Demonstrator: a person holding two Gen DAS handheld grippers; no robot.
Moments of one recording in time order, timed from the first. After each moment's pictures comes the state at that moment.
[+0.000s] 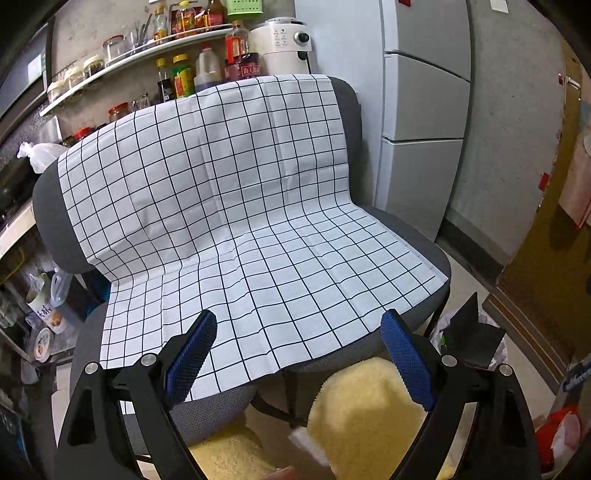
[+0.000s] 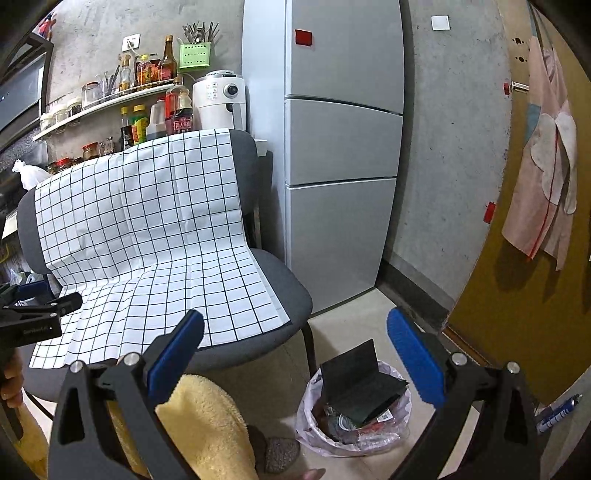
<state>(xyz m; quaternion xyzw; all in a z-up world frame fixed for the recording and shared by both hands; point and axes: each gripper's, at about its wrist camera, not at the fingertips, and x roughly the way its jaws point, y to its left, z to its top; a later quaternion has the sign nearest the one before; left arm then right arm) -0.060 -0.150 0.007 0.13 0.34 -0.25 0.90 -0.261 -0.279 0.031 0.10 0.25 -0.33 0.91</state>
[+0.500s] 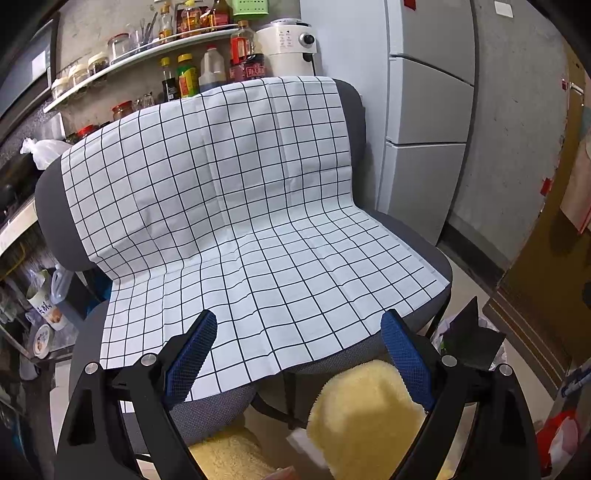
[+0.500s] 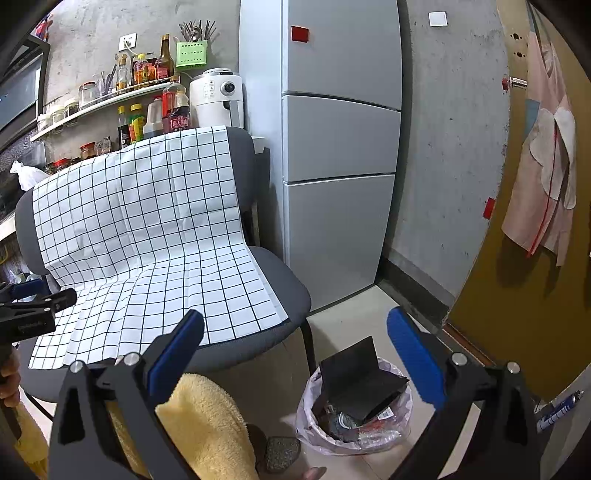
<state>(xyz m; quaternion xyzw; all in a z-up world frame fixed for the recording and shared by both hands) -0.060 -0.150 0.007 0.13 0.34 -0.25 0.90 -0.263 -0.282 0.027 0.10 0.25 -0.33 0.91</state>
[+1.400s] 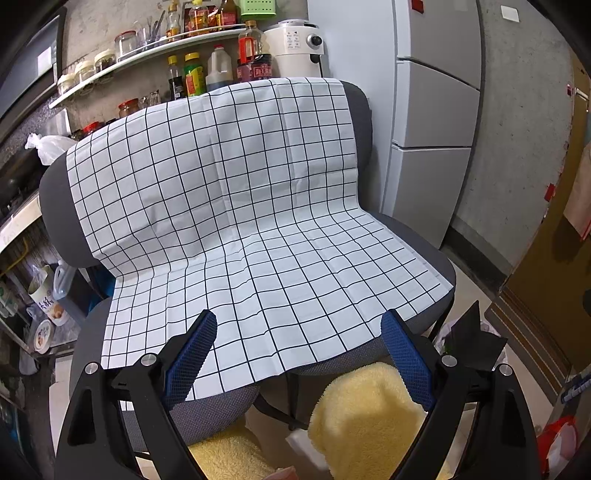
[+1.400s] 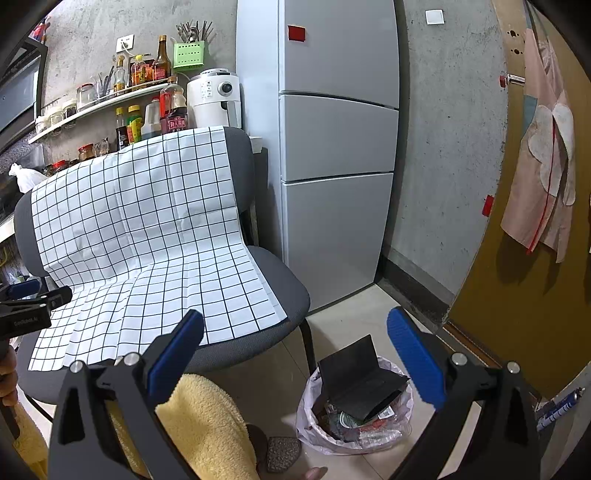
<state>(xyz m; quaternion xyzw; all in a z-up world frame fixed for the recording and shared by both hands) -0.061 -0.146 0.008 0.12 0.34 -0.24 0.90 -0.264 -0.285 0.025 0.11 0.25 -0.33 0.91</state>
